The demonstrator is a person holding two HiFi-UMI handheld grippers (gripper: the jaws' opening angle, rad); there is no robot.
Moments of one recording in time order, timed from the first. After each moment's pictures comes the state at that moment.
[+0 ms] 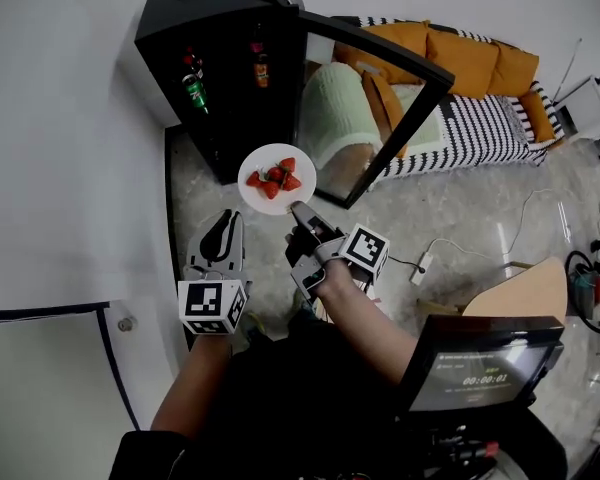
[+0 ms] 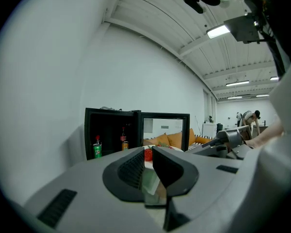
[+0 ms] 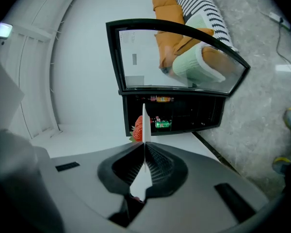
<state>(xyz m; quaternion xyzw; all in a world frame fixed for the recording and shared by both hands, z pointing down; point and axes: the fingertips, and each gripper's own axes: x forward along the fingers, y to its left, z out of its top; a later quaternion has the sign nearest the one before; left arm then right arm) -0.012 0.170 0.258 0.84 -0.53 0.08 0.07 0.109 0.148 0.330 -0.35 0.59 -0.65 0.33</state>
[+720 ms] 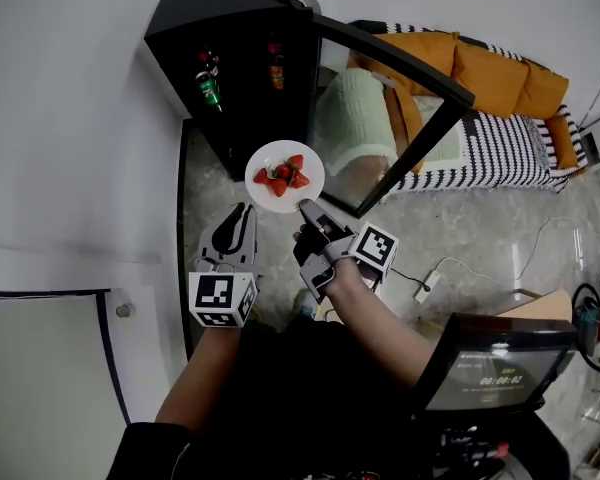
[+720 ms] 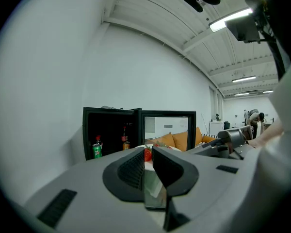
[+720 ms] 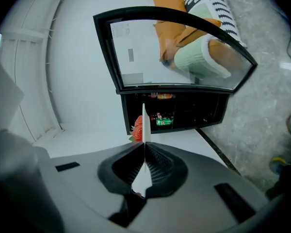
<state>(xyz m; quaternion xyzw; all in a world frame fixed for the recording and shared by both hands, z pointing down) 0.027 0.138 0.263 0.82 -0.56 0.09 0.07 0.132 0.112 0.337 -0.30 0.60 -0.67 0.31</state>
